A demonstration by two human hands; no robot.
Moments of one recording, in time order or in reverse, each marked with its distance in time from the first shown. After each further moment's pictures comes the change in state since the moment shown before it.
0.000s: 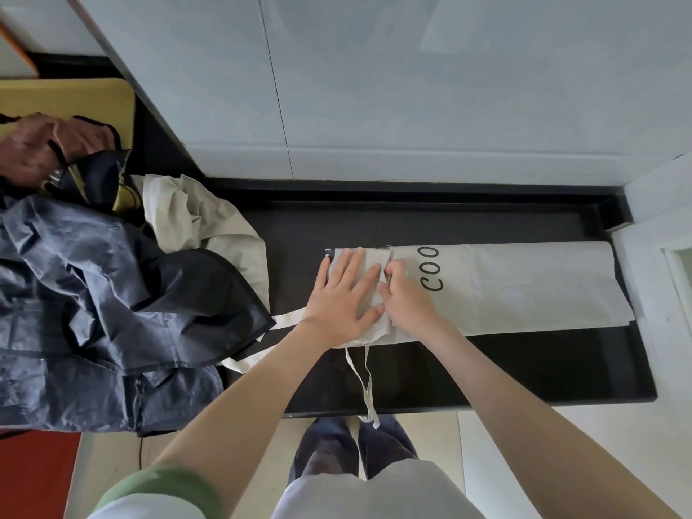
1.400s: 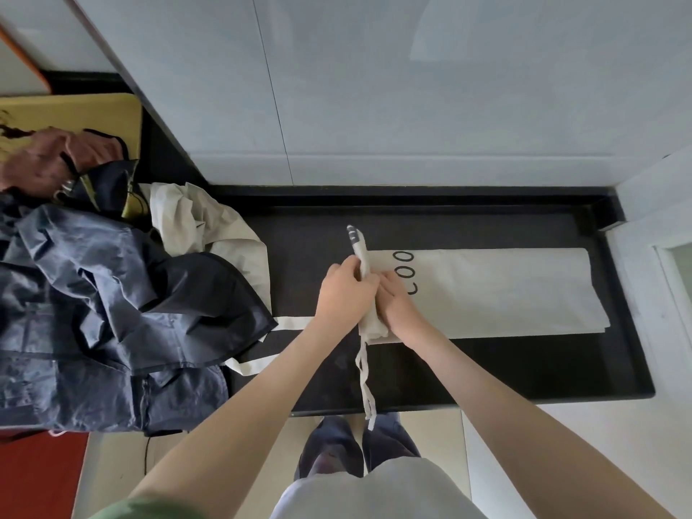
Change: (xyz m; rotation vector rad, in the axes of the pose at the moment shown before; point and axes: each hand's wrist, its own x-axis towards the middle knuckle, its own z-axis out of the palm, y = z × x) left_hand -0.002 0.030 -0.059 -1.015 0.146 -0.524; right_hand -0.002 -0.015 0.012 0.778 -0.067 0.215
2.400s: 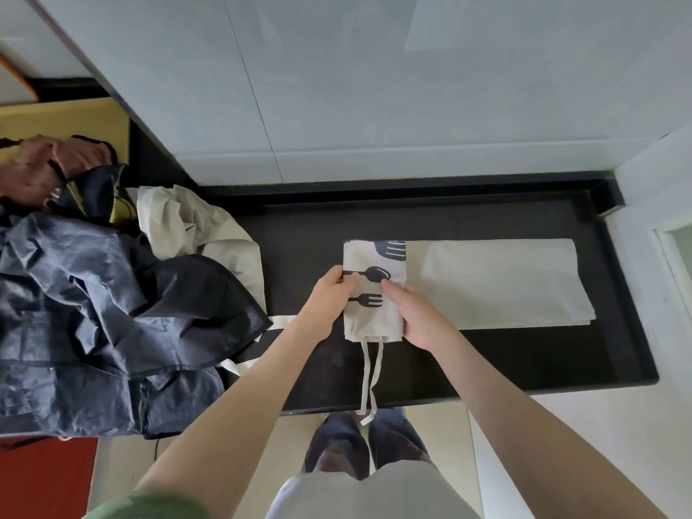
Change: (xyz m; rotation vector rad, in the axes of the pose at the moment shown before) left_hand 0.014 -0.027 0.004 -0.353 -0.171 -0.236; right_hand -0.007 0.018 -0.029 0.456 -0.095 0.188
